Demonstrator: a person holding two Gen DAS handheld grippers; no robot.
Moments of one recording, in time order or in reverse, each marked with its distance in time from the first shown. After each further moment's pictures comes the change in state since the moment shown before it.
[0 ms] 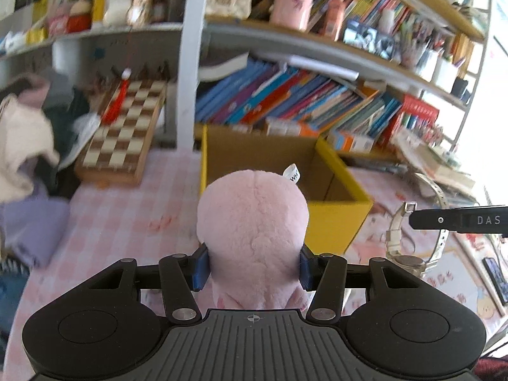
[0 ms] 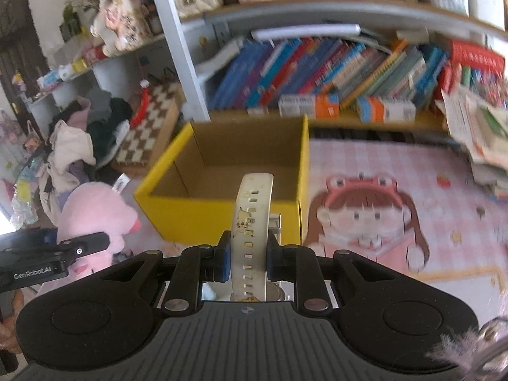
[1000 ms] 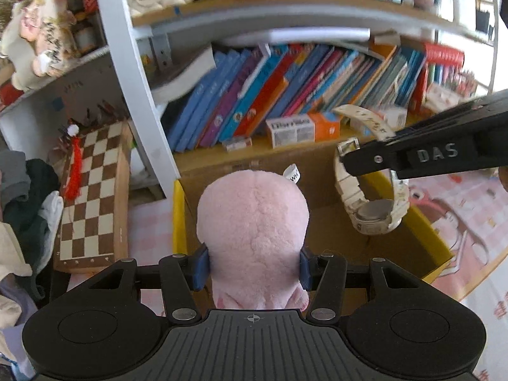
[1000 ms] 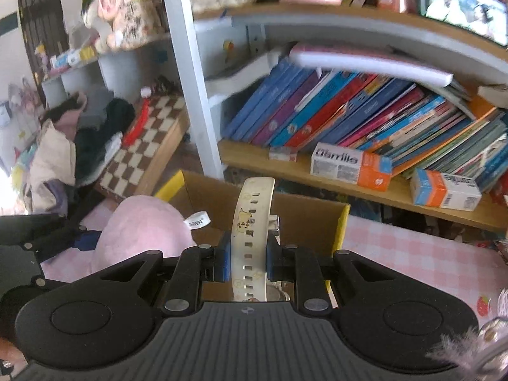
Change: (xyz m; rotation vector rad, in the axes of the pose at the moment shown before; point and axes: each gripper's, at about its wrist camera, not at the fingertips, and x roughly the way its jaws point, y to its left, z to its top) left arm 0.150 -0.039 0.076 0.259 0.106 0.140; right arm 0.153 -0.017 0.114 -0.182 0.023 0.087
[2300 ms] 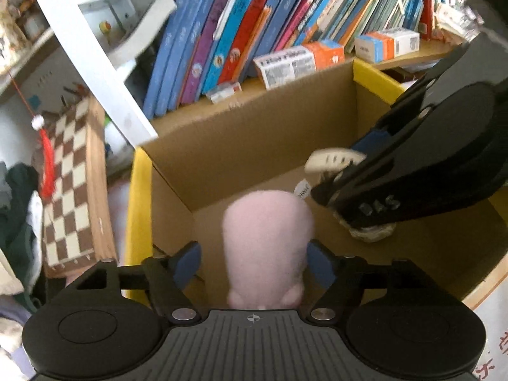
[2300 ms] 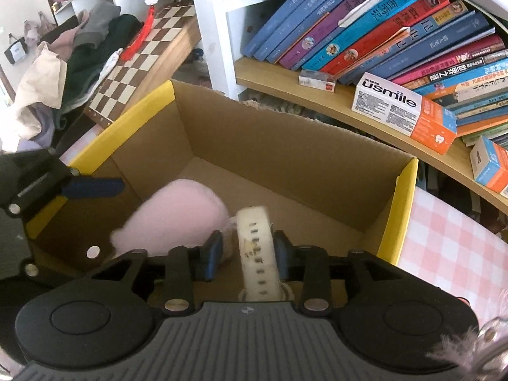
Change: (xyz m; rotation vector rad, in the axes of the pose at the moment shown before) left arm 0.068 -0.020 -0.005 0.149 0.156 0.067; right arm 0.098 -0.013 -0.016 -0.109 0.233 0.087
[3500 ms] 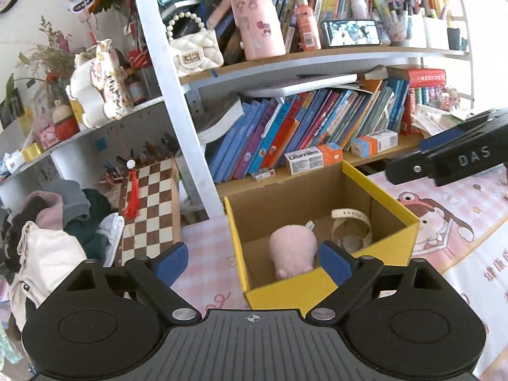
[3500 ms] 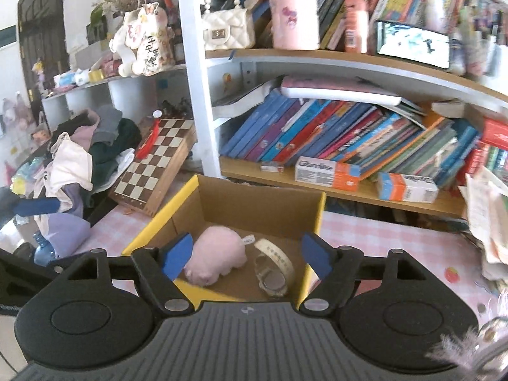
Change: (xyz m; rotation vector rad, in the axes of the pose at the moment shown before) left arm -0.183 0.046 -0.085 -0.100 -0.339 0.024; right arm -0.192 0.084 -0.080 0.133 -0.366 -0.196
